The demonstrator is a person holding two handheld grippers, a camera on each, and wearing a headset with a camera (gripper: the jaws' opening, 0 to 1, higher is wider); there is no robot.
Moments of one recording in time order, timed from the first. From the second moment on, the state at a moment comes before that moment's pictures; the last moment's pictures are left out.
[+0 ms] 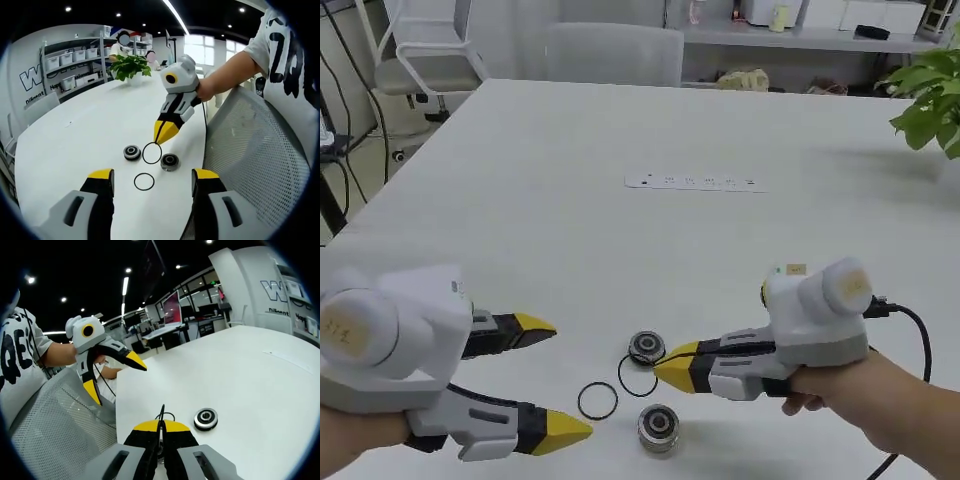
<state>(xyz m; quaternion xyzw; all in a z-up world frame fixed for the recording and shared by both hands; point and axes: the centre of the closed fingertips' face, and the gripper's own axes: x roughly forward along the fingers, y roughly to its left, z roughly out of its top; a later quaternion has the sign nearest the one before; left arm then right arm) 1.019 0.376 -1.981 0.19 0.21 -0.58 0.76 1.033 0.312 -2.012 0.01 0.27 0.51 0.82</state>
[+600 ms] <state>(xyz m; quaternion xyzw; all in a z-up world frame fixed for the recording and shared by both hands) 1.018 0.386 -1.977 0.19 0.21 -0.57 0.77 1.033 0.332 -2.019 0.00 0.27 0.53 0.81</state>
